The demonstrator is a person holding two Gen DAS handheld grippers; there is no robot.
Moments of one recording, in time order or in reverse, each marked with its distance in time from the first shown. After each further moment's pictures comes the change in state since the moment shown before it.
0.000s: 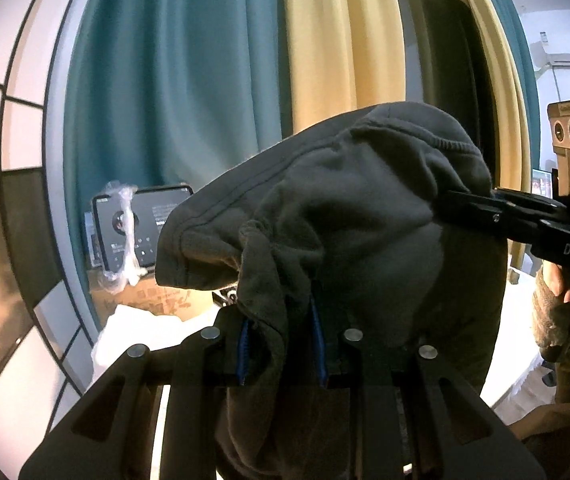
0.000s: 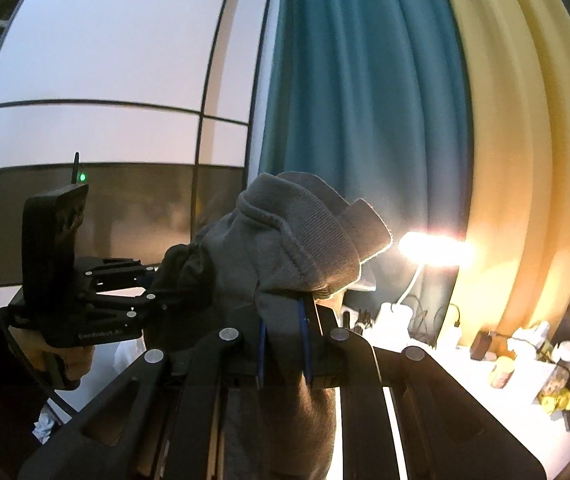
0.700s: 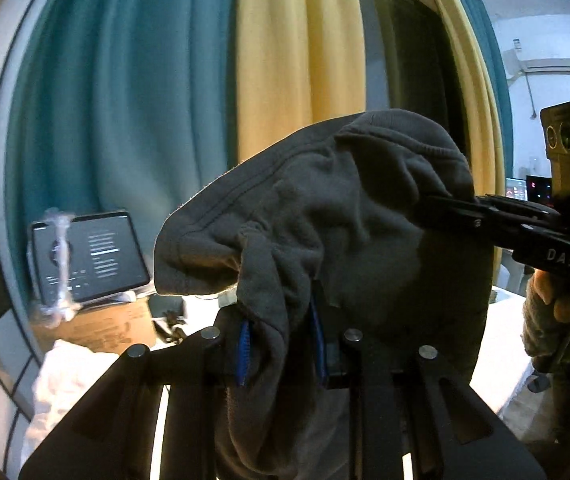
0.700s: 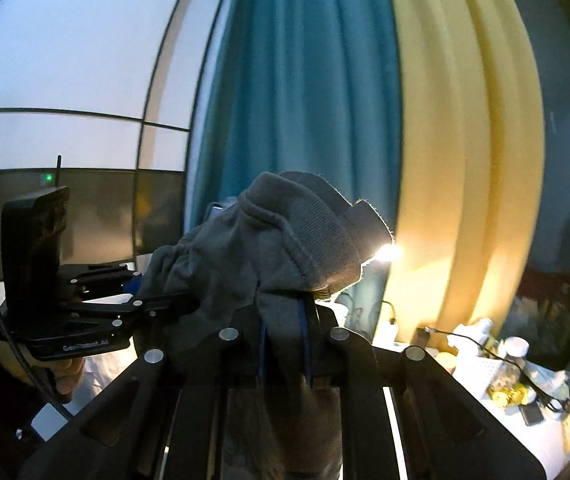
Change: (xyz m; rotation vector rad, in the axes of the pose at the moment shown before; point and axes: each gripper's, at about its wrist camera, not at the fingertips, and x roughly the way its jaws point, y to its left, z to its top) left arm 0.039 -0.059 0.028 0.023 -0.073 -0.106; right arm -0.031 -0.056 -0.001 -0.001 -0.026 -0.157
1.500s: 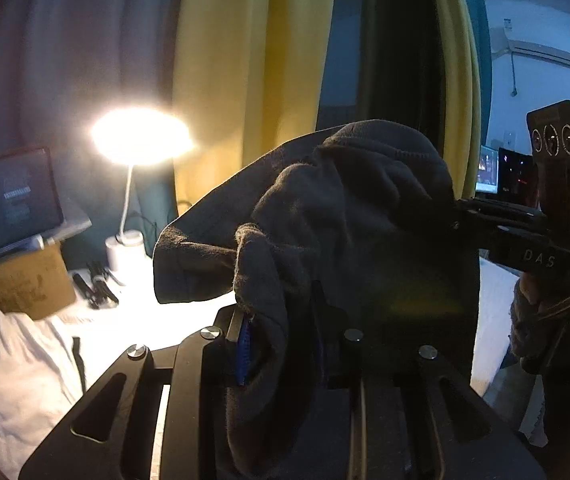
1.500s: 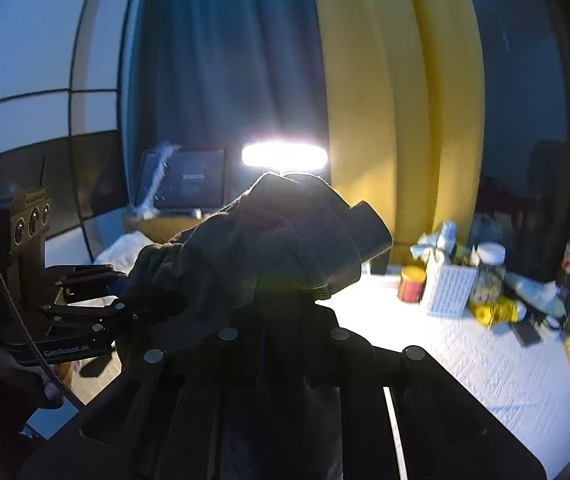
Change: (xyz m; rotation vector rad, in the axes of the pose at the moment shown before) left arm 0.073 -0.059 -0.028 -0.030 0.175 -0.174; right arm 0.005 -0.071 -0.073 0.165 0.170 -0.132
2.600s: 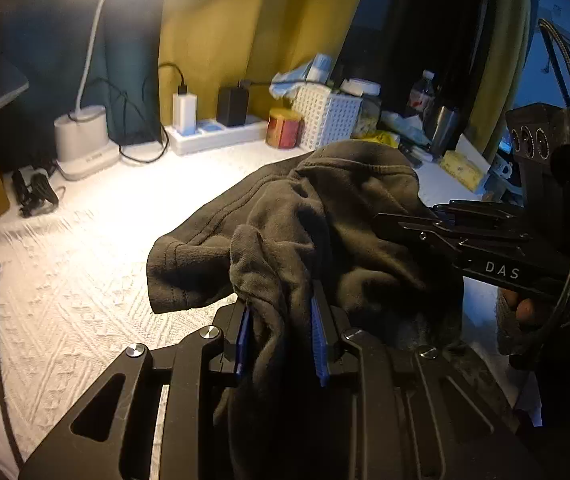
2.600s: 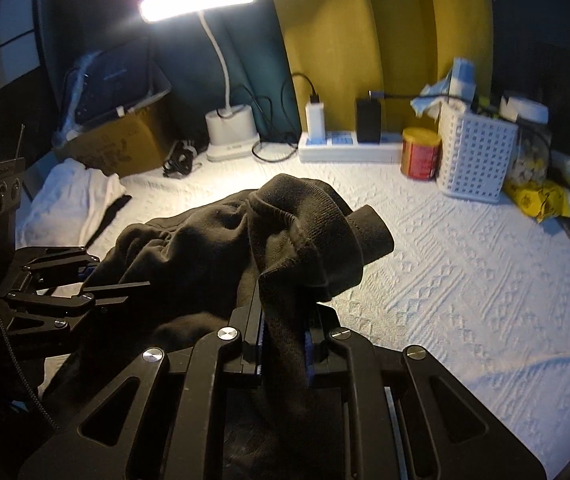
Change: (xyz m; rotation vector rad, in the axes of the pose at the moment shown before) left arm 0.133 0.034 -0.058 -0.122 0.343 -0.076; right arm 0.150 -0.074 -0.092 0.154 0.365 -0.012
